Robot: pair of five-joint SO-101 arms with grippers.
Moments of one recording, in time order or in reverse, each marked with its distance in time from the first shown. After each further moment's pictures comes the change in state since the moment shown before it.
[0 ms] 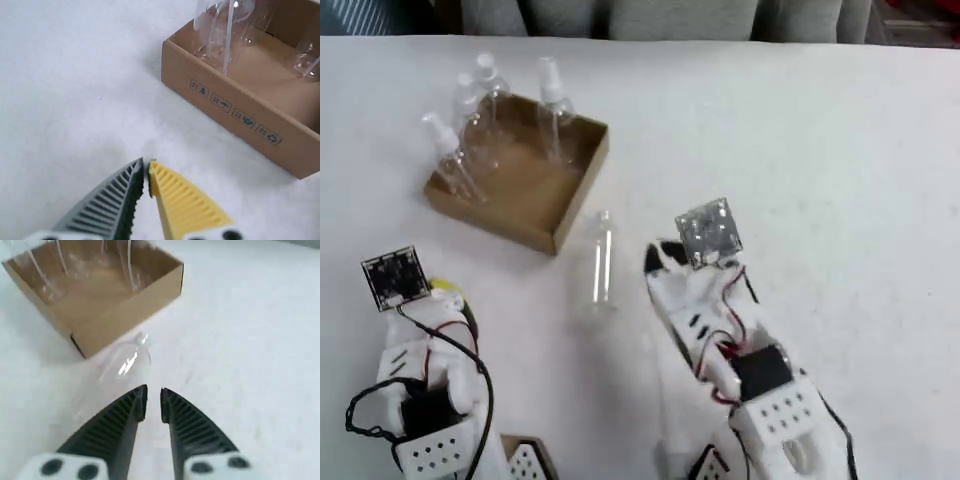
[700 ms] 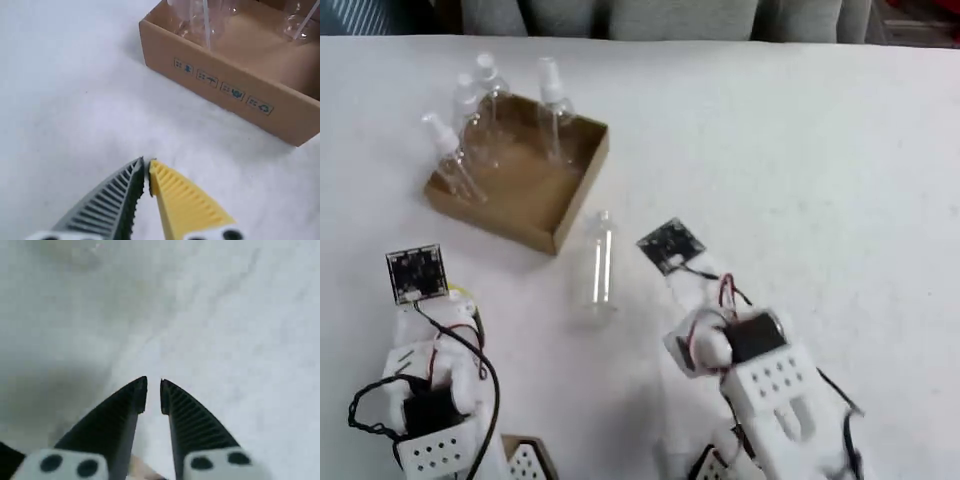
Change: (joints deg) left arm 2.4 0.0 0.0 3.3 -5.9; right arm 0.0 21.3 -12.1 32.0 13.8
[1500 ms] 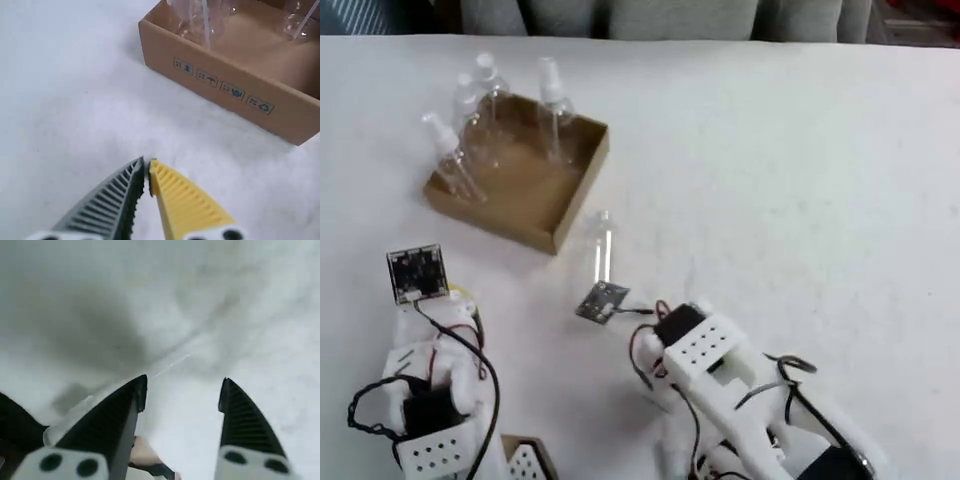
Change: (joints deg) left arm 0.0 0.0 0.0 0.0 -0.4; right arm -15.6 20.5 4.5 -8.5 4.6
